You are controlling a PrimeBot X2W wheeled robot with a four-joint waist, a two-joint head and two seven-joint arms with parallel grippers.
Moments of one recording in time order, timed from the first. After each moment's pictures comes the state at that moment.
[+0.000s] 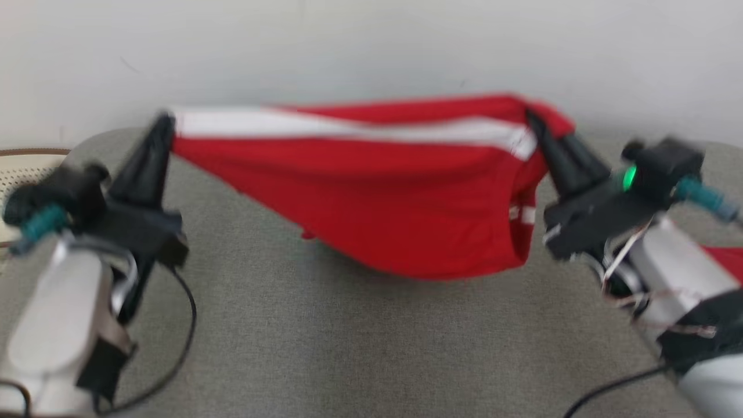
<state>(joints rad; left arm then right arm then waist) -0.75 0.27 -0.21 0.41 -0.24 -0.13 -0.26 -0.72 -0.48 0.70 0.29 0.57 0.13 -0.26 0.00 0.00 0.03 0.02</state>
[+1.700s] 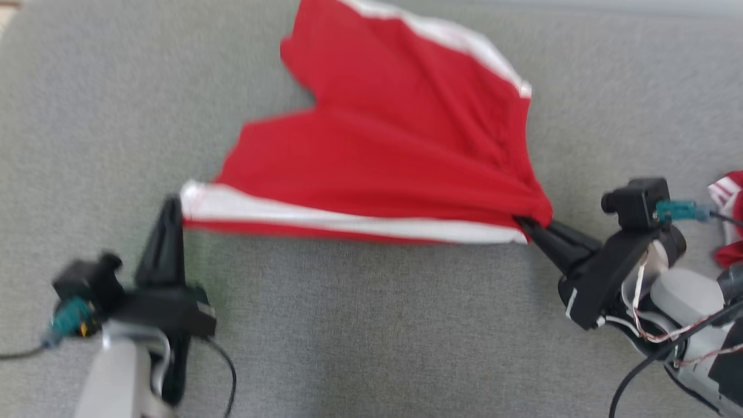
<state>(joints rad) -0.53 0.06 0.06 0.38 -0.21 -0.13 -0.26 -0.85 -0.77 1.28 0.25 1.18 0.13 -0.11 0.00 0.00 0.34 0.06</state>
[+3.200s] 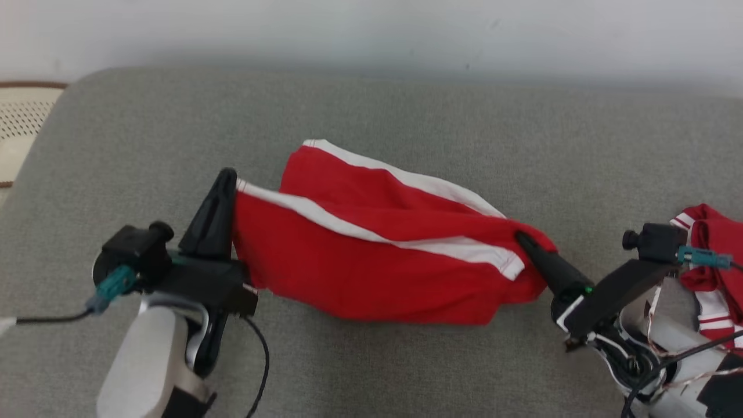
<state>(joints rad) -0.53 0.06 -0.10 0.32 -0.23 -0.13 -0.26 -0.62 -0.71 1.15 0.20 1.57 0.13 -0.20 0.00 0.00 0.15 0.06</state>
